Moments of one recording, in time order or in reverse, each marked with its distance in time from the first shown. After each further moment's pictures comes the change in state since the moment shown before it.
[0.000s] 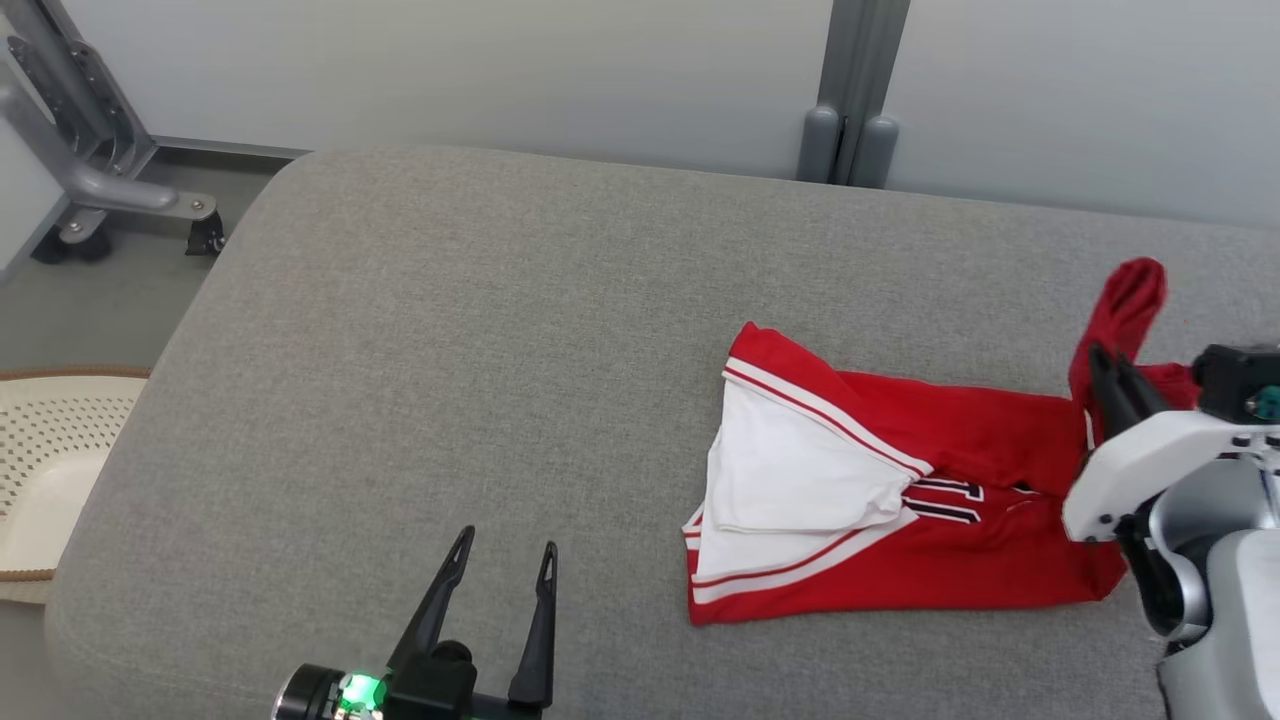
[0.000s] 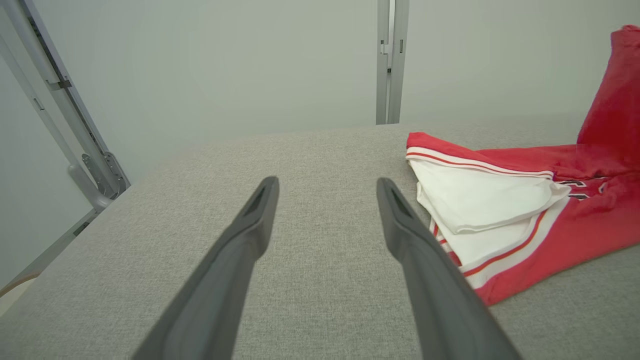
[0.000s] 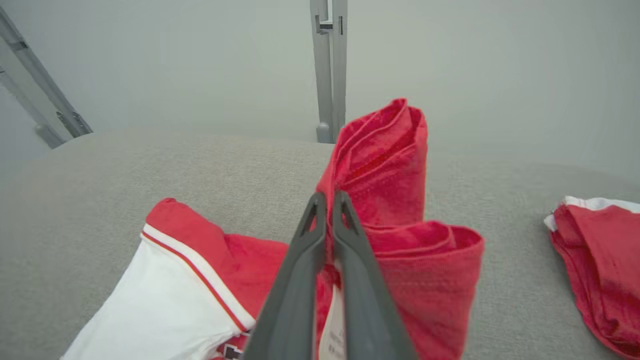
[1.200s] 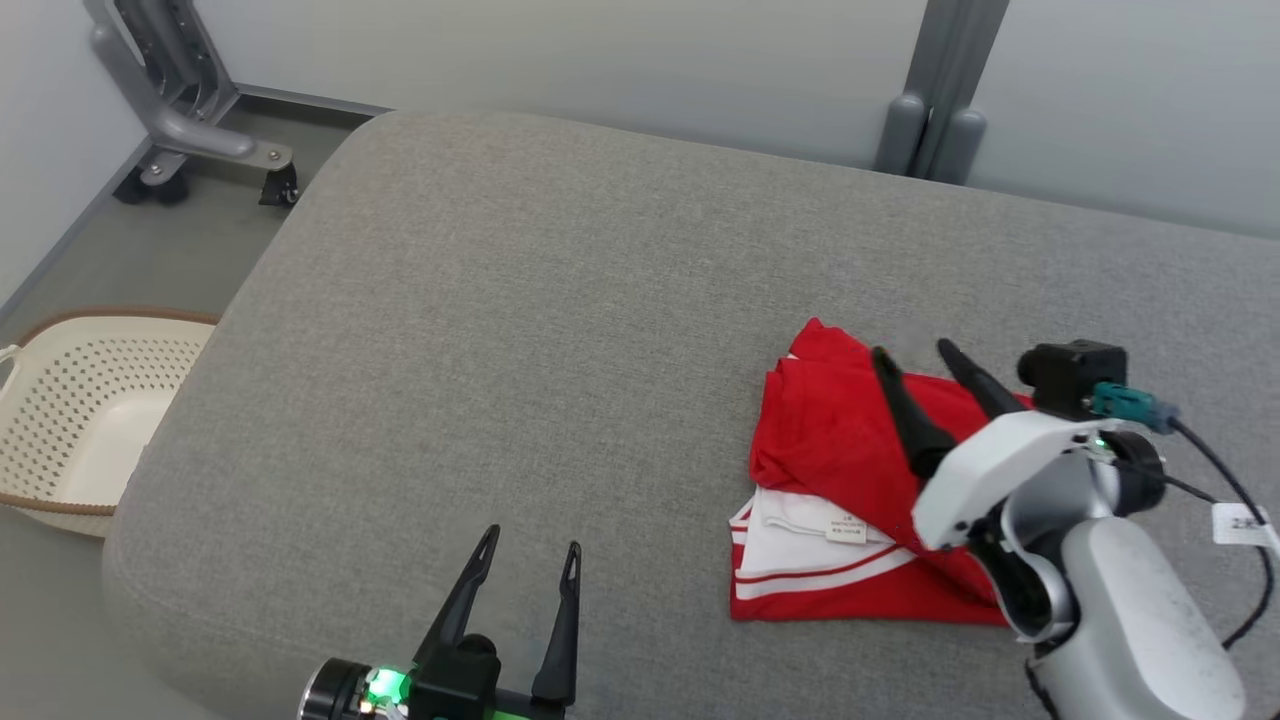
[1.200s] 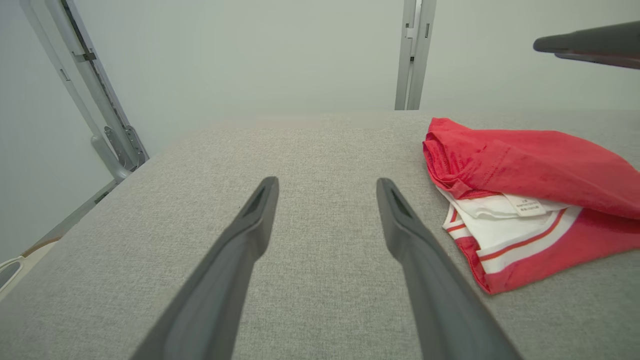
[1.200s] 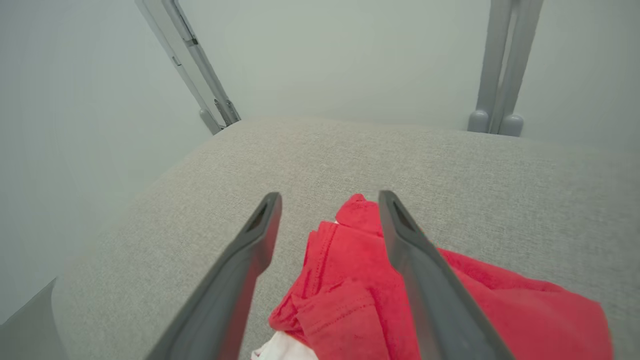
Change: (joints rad) left arm -0.016 -0.044 -0.001 0.044 0.013 -0.022 0.000; right arm -0.064 0.090 0.261 0.059 0.143 0.000 -0.063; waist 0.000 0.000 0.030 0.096
